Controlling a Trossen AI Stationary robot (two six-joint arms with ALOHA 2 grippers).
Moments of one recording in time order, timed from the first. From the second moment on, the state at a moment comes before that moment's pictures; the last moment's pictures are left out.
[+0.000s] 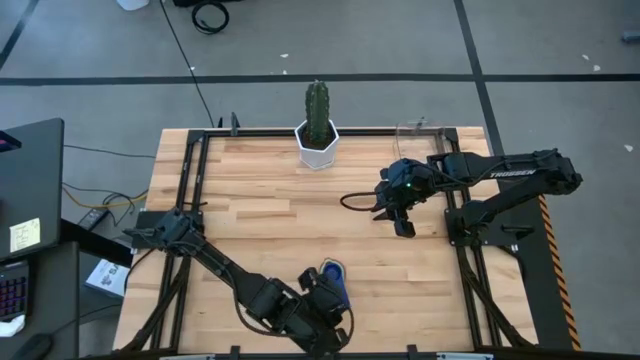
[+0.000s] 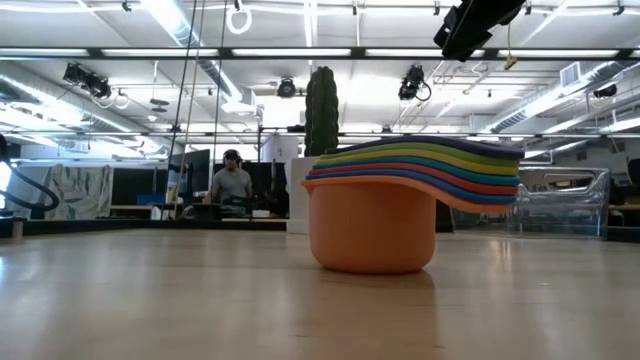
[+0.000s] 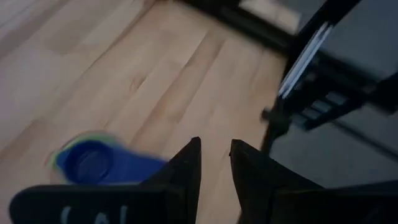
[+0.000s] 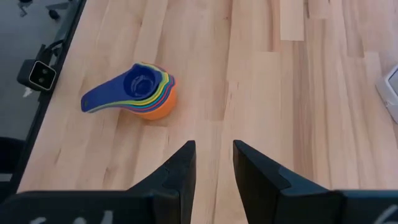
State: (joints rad) left arm -0.62 2.16 2.18 -0.88 -0.58 -0.96; right arm 0.03 1.19 1.13 -0.80 -0.16 0.00
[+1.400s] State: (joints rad) left arm -0.45 2.16 1.92 -1.57 -0.78 -1.13; right arm 0.03 1.19 1.13 -0.83 -0.14 0.06
